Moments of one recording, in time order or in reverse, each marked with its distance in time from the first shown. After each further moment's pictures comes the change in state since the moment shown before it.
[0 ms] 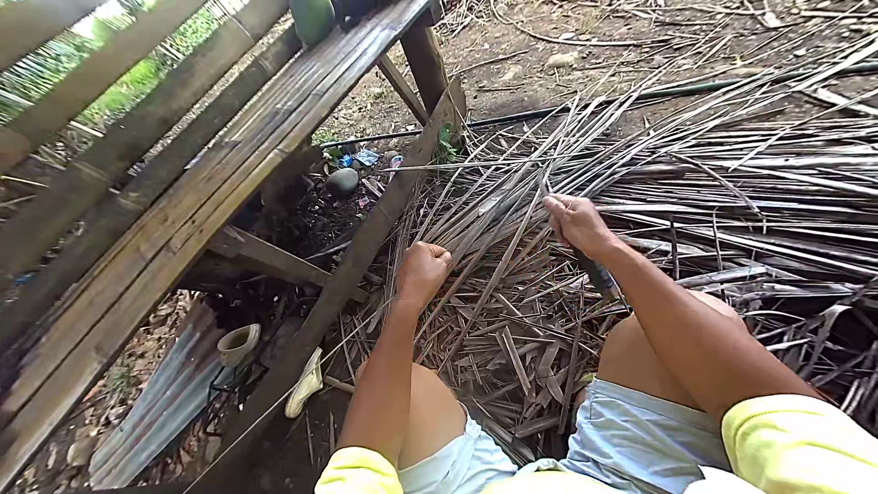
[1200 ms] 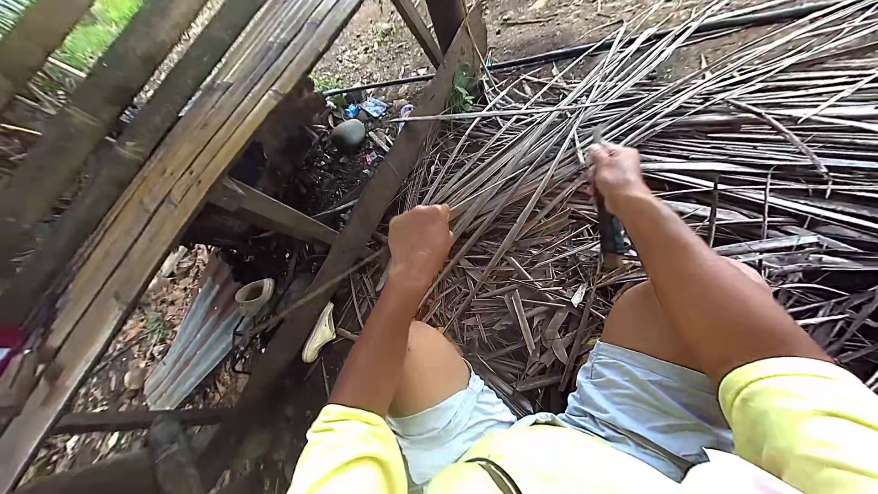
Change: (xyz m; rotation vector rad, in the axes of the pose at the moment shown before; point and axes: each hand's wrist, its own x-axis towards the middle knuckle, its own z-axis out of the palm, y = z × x) left_hand -0.022 0.030 -0.022 0.622 -0.035 0.017; right_hand 0.028 0.027 0.008 0.145 0.220 0.228
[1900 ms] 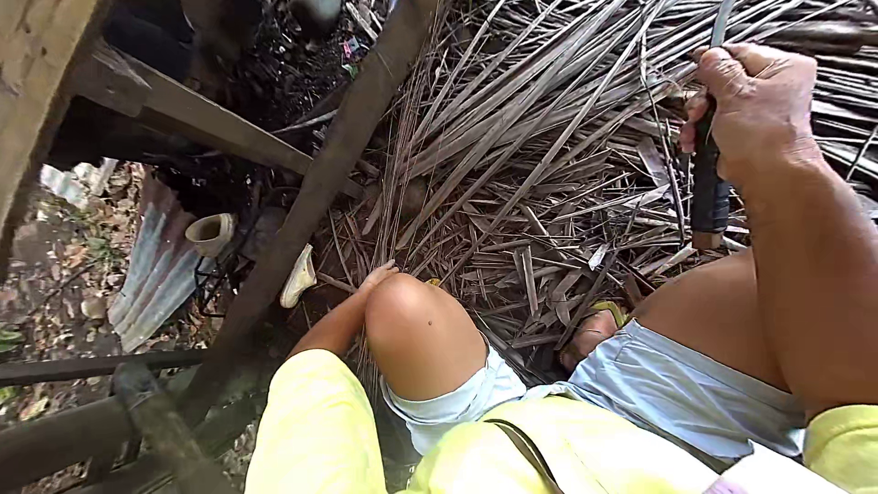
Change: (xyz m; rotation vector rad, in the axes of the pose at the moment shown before) left_hand -0.030 -0.220 0.327 0.185 -0.991 0.388; right_hand -0.031 -0.023 -0.003 -0.047 -0.030 -0.109
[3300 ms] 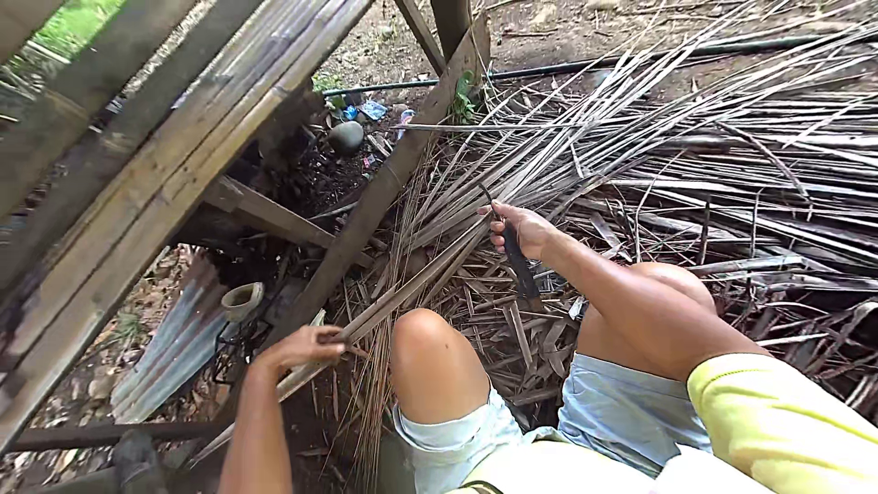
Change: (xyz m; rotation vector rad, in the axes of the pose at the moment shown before) left_hand -0.254 0.005 -0.056 -0.993 0.440 -0.211; right_hand -0.017 0.015 0.109 0.669 -0.684 0.398
